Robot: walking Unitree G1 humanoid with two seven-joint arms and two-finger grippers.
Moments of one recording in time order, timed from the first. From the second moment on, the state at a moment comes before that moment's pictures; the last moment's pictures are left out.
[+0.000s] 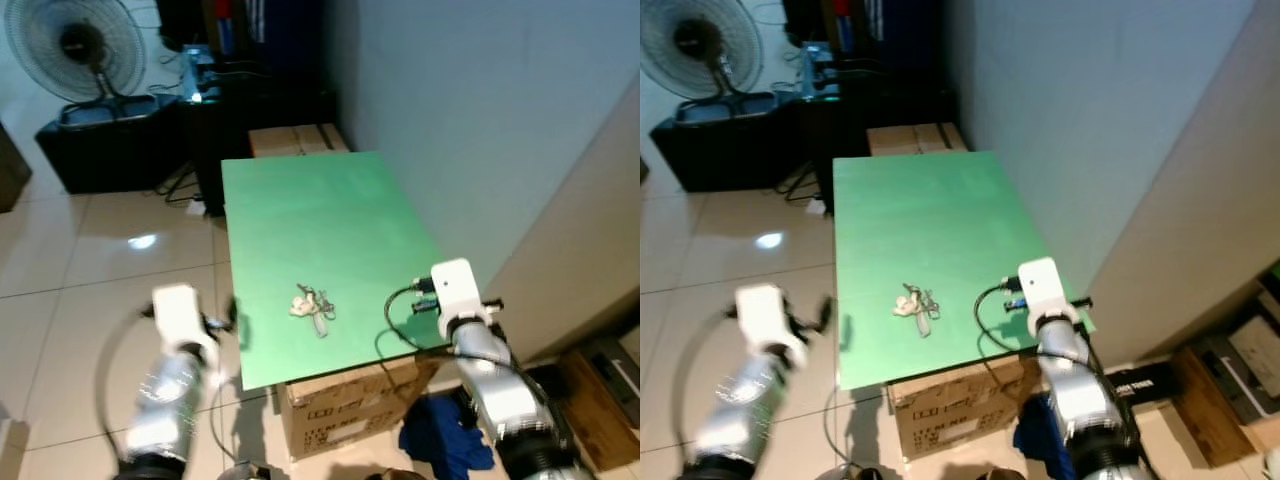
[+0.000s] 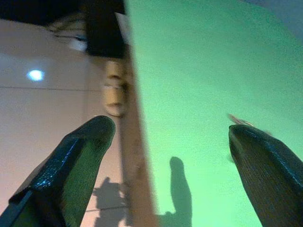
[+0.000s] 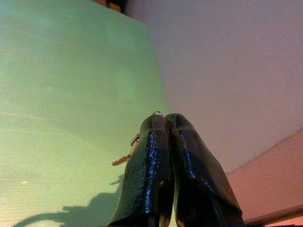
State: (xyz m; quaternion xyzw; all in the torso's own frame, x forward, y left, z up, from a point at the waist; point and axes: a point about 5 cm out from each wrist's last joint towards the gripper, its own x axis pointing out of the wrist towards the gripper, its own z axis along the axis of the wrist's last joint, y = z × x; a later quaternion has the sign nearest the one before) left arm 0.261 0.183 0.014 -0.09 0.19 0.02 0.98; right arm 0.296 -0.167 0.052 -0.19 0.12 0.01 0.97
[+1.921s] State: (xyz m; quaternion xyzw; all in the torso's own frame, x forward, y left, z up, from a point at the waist) left arm 0.291 0.172 0.039 -0.06 0.15 -0.02 0.99; right arm 0.297 -0.150 0.039 -0.15 0.13 0.00 0.98
